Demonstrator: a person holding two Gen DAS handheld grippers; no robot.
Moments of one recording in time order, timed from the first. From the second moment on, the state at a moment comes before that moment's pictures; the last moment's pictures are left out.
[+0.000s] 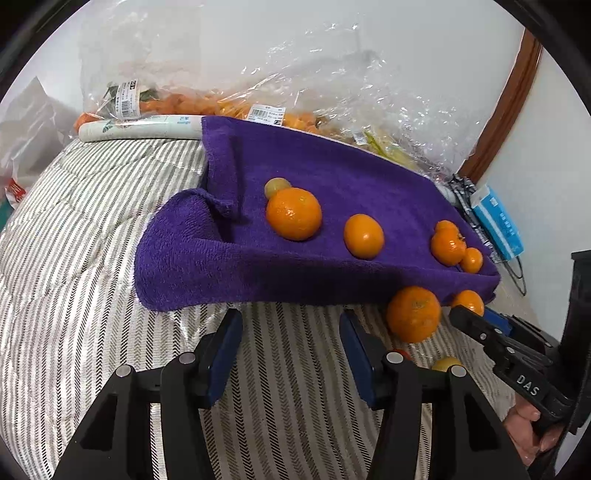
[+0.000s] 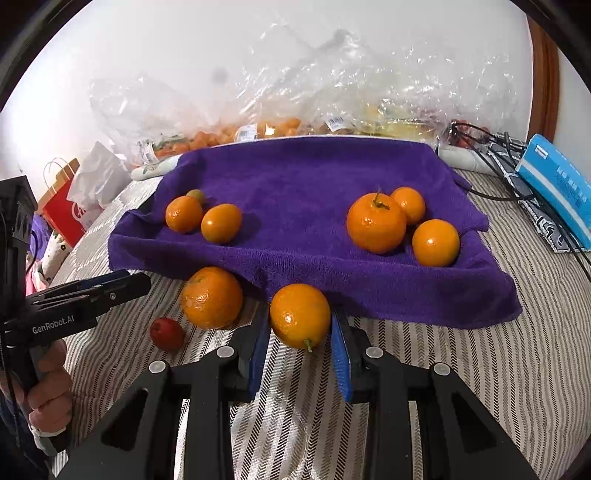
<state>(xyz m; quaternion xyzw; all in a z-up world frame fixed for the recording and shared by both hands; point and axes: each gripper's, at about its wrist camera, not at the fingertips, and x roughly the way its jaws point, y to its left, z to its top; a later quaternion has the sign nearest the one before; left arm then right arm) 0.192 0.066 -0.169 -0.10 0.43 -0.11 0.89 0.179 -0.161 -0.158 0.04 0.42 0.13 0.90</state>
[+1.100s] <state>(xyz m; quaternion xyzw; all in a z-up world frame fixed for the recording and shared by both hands) 0.159 0.008 -0.164 0.01 0.42 -0.24 0.87 0.169 -0.188 -0.152 0.03 0.39 0.06 0.92</state>
